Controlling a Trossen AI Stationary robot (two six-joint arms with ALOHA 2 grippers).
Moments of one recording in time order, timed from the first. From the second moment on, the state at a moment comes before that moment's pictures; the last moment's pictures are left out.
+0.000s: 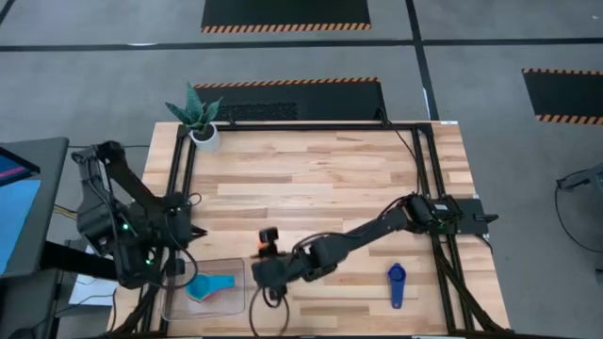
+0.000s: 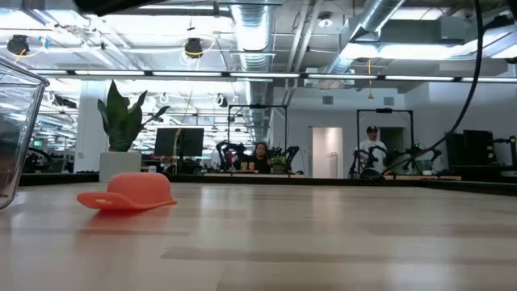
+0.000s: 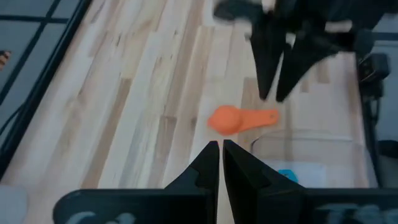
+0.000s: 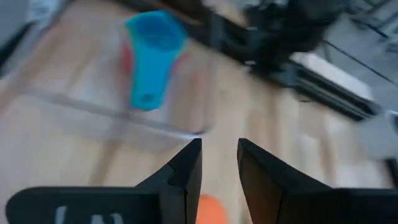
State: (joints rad) left arm -1.01 1.24 1.49 -1.57 -0.72 -1.07; right arm 0.39 2.29 2.08 -0.44 0.45 -0.18
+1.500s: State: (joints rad) left arm -1.02 1.18 1.30 -1.57 -0.65 -1.20; right arm 0.50 2.57 2.34 -0.67 0.68 -0.16
